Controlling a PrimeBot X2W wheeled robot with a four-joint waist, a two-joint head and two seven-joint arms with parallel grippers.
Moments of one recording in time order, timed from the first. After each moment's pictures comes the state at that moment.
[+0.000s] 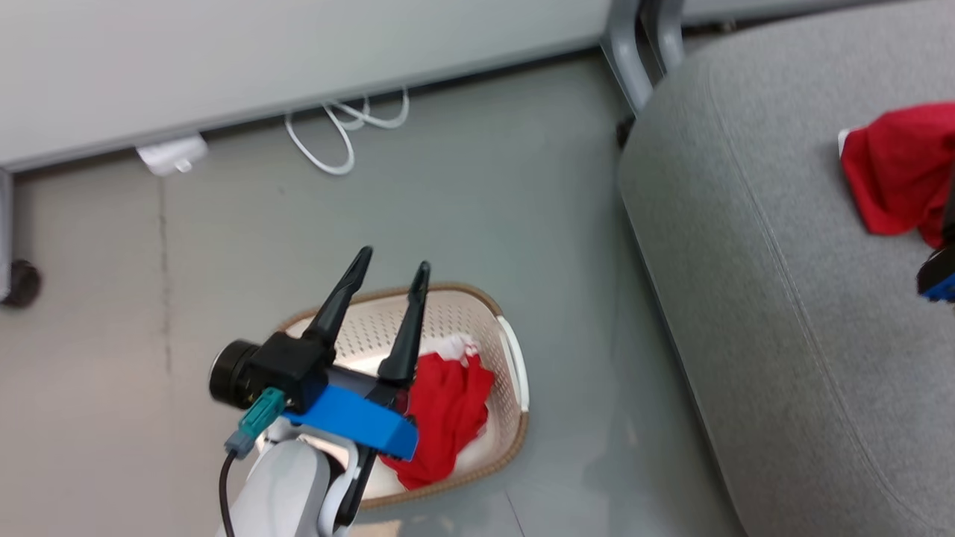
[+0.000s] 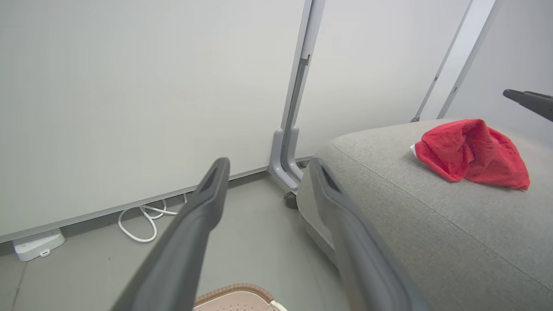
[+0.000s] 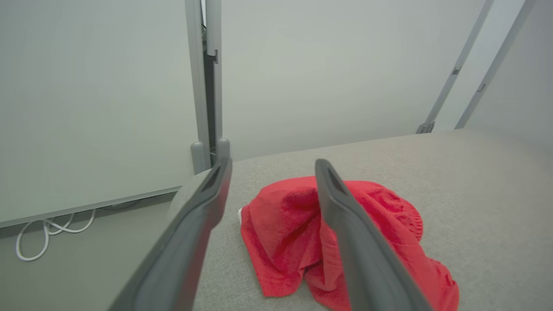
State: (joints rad) left arm -0.31 0.10 -0.38 0.26 -0.30 -0.13 -0.26; right arm -0.65 -0.28 -0.34 0.65 0.03 0.13 -0.18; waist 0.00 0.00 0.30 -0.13
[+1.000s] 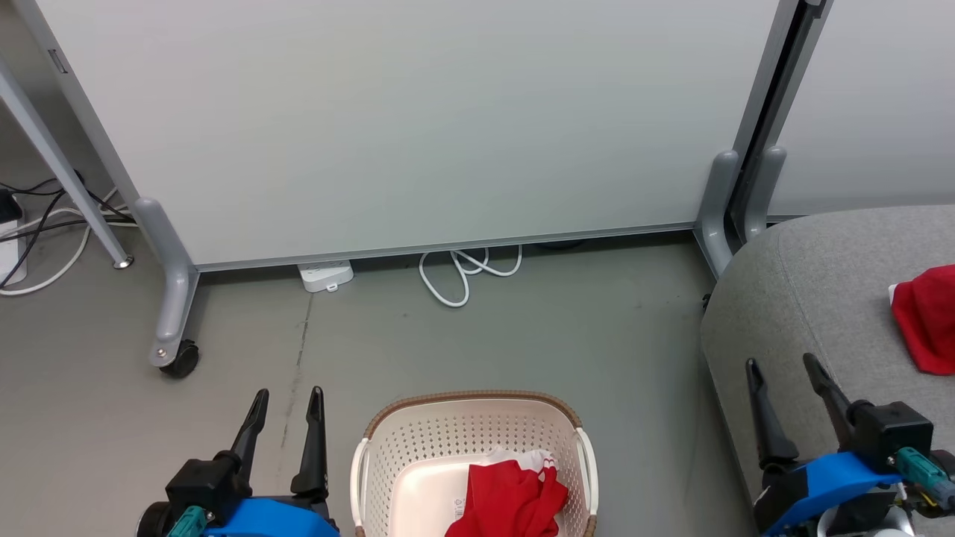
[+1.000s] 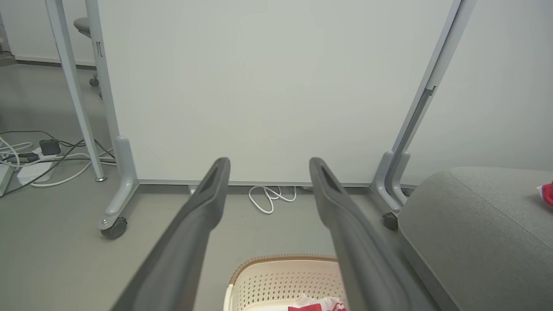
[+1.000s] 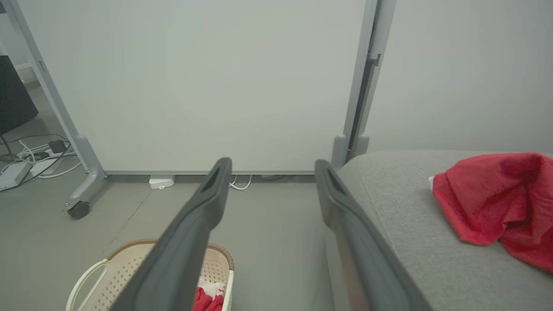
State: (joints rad) left arm -0.02 0.07 -0.10 0.31 -0.26 -0.13 -0.26; right arm -0.03 -0.06 -0.11 0.15 0.05 0.13 -0.07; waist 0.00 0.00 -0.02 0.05
